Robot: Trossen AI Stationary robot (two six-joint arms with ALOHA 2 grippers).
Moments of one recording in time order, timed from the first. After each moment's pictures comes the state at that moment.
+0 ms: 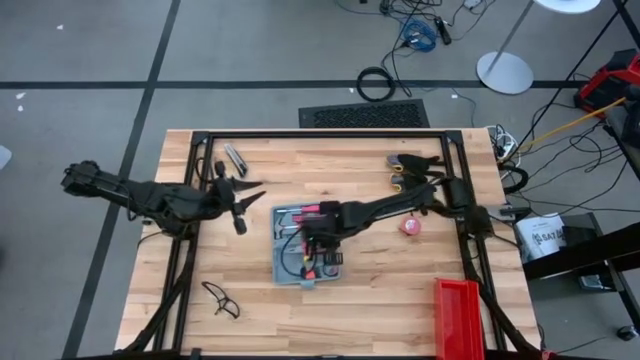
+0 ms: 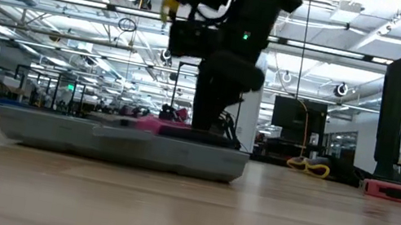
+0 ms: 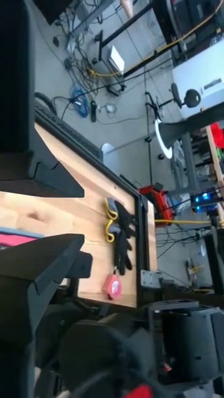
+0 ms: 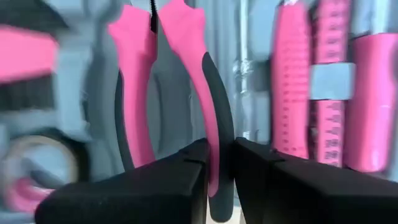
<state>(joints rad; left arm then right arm) -0.30 0.73 0.68 -0.20 -0.68 0.06 0.10 2.14 1.66 -0.81 0.12 0.03</state>
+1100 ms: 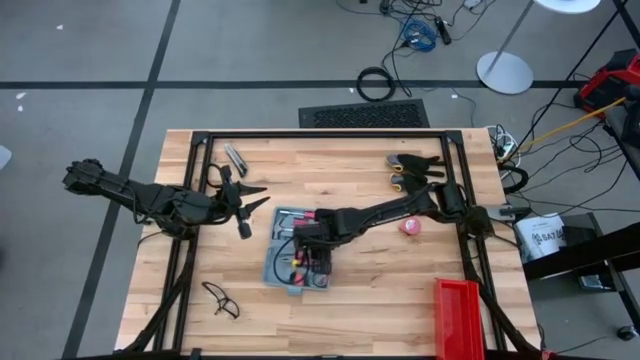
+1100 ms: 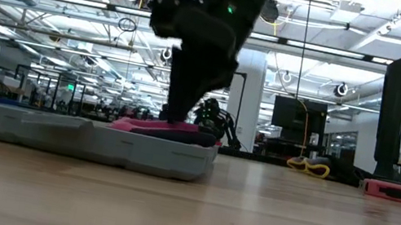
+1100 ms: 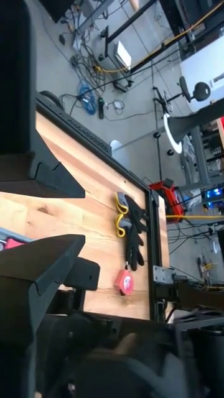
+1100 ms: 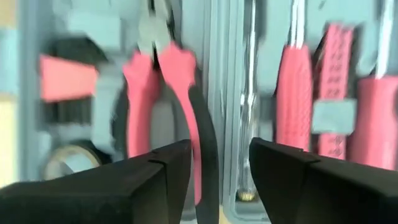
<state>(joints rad) -0.32 0.78 0.68 -0.20 -0.69 0.03 0.15 2.19 1.78 -0.82 0.07 0.23</state>
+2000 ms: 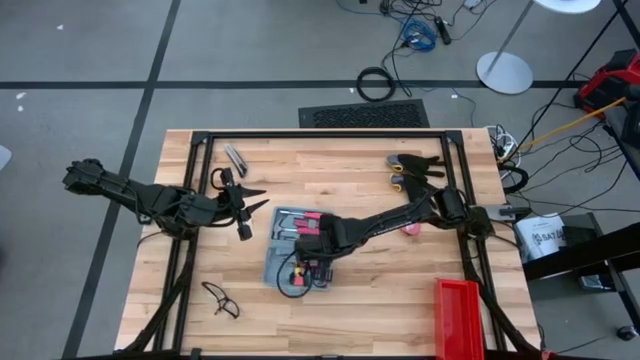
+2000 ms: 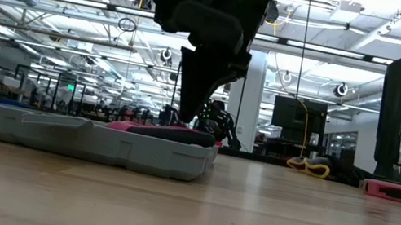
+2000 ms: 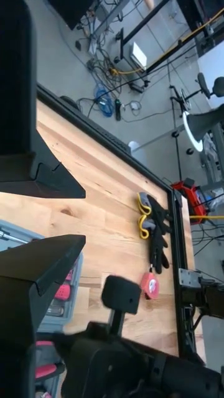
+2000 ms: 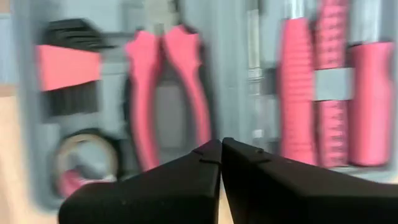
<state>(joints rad) -0.32 0.80 0.68 -0.30 -0.69 -0.02 0.21 2.21 1.83 -0.93 0.19 0.36</state>
